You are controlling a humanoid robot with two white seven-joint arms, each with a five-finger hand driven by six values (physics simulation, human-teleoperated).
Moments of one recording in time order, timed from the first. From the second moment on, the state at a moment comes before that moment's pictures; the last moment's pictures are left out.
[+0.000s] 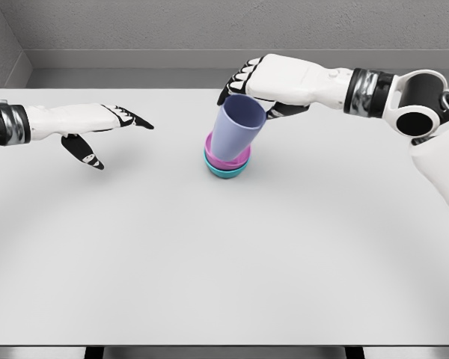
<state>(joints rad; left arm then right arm) -0.86 0.75 -0.81 -1.15 -0.15 -0.61 -0.61 -0.83 -0.45 0.53 -1.42 0.49 -0.61 0.61</state>
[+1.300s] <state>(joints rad) -0.86 0.75 -0.81 -1.15 -0.15 -0.61 -0.61 -0.84 -0.40 0.53 -1.30 0.54 -0.61 0.61</state>
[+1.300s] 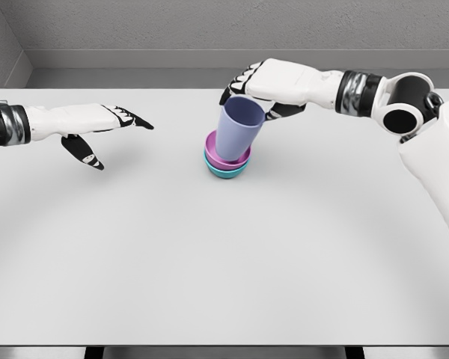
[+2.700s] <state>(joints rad) -0.86 0.75 -0.81 -1.15 -0.15 -0.61 -0.61 -0.84 -0.35 0.56 -1.23 0.59 -0.61 0.61</state>
